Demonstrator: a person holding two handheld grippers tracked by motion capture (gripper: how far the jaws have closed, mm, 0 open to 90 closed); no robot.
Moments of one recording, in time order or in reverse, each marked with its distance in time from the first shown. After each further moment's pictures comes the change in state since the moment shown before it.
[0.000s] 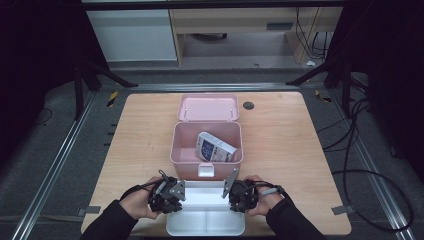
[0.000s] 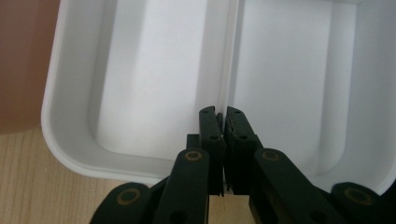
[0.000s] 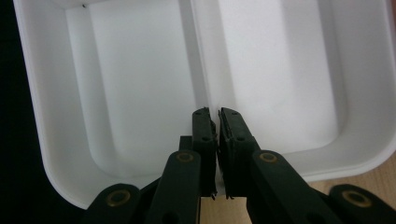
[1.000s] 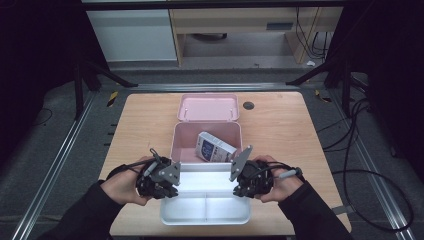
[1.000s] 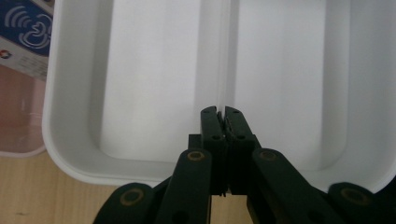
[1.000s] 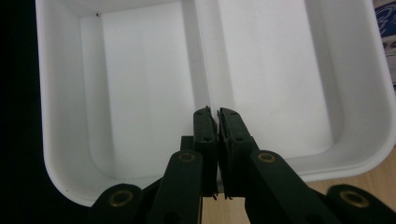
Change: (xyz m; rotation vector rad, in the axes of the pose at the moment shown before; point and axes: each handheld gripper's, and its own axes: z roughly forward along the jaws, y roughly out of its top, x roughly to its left) left arm 0.008 0.032 -0.099 -0.034 0.029 0.059; right arm 0.002 0.021 -0.106 -0.109 -0.036 -0.050
